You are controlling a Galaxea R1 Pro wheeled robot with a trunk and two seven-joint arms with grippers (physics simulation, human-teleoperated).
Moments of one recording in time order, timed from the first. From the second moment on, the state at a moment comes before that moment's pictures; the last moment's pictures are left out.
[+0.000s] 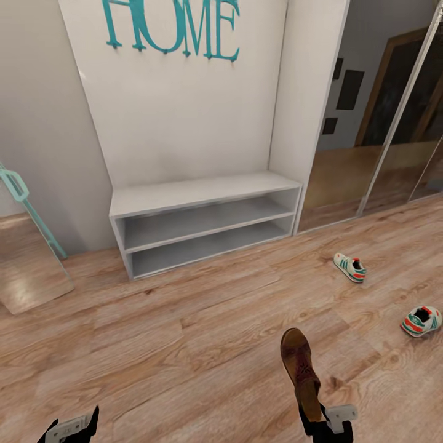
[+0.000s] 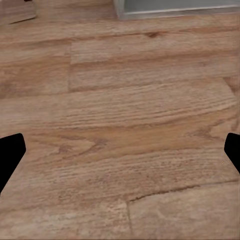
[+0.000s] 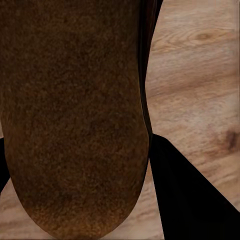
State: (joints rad) left arm -0.06 0.09 0.39 -0.71 0.06 -0.47 -0.15; right arm -0.20 -0.12 0.00 -0.51 -0.01 -0.45 0.15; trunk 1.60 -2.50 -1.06
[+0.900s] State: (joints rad) left arm -0.06 0.09 0.39 -0.71 0.06 -0.47 -0.15; right arm -0.20 -0.12 0.00 -0.51 -0.01 -0.45 0.15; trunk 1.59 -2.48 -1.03
